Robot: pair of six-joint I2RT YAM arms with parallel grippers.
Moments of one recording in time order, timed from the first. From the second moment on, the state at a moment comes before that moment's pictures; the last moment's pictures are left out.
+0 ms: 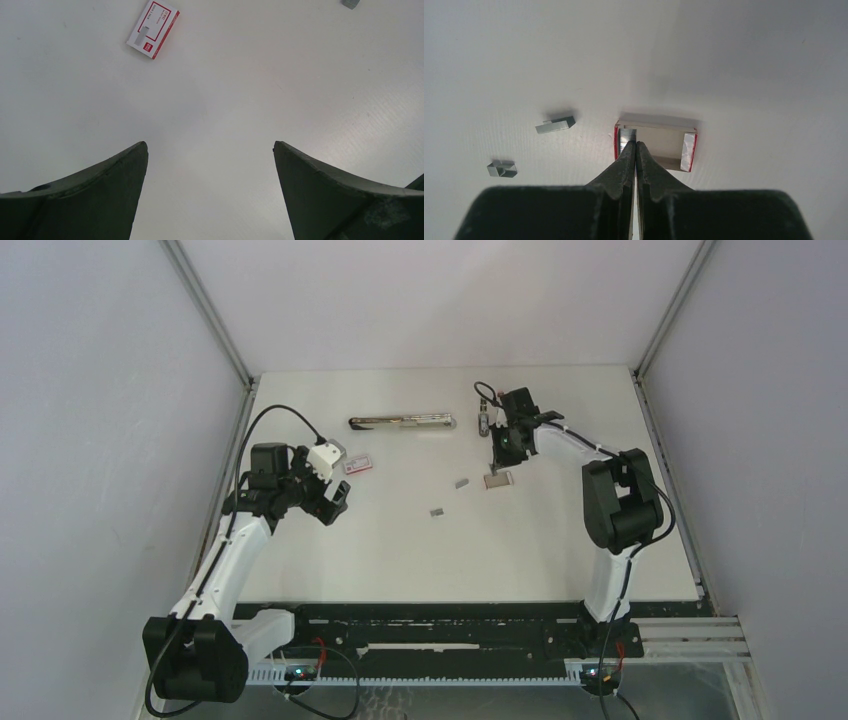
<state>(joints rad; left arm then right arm) -0.05 1.06 0.81 -0.55 0.42 0.53 0.33 1.92 1.40 -0.54 -0.13 0.19</state>
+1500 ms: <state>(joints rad) -0.05 1.06 0.81 -0.55 0.42 0.53 0.36 1.94 1.33 -0.48 -0.07 0.26</state>
